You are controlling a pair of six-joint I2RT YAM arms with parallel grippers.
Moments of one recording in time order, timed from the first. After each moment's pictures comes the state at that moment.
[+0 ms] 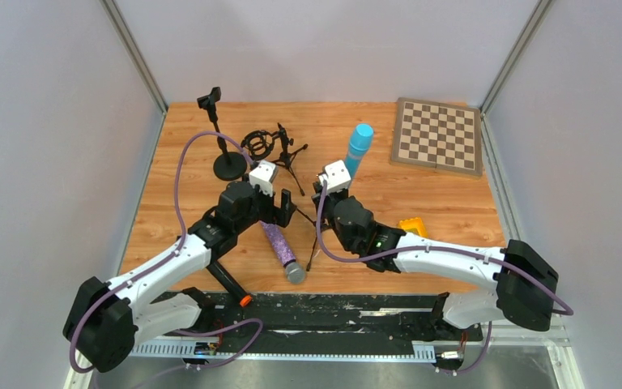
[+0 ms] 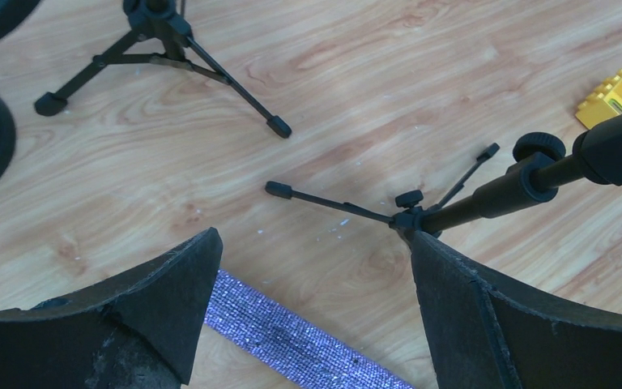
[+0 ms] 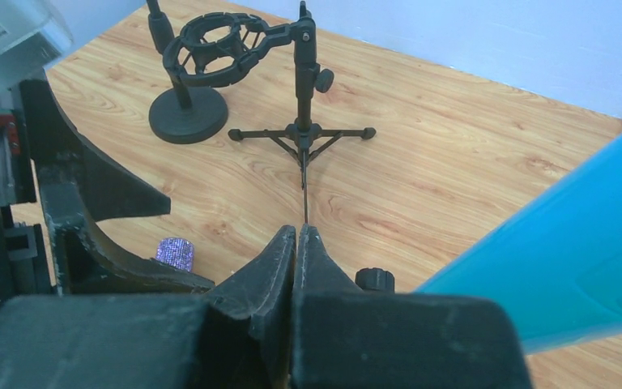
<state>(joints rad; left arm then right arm) -0.61 1.05 0.60 0.05 -0.02 -0.17 1.09 1.36 0.82 0.39 0.64 0.06</state>
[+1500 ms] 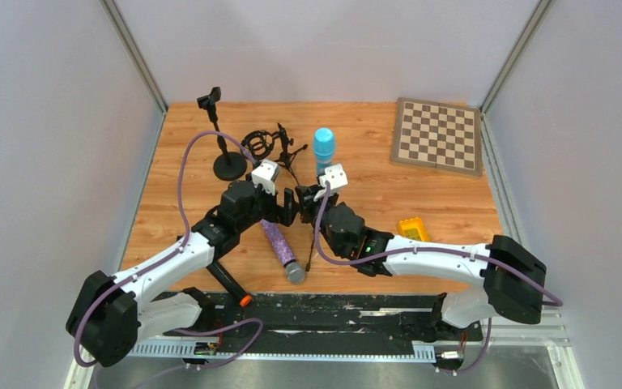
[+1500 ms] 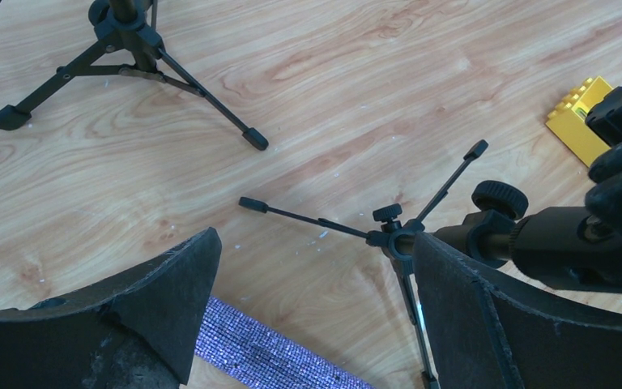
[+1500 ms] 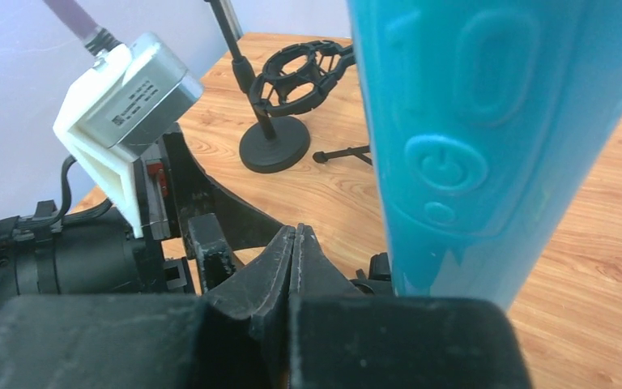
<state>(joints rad) -0.61 1.09 0.59 0.12 0.03 -0.21 1.17 1.44 0.83 0.52 0.65 0.27</state>
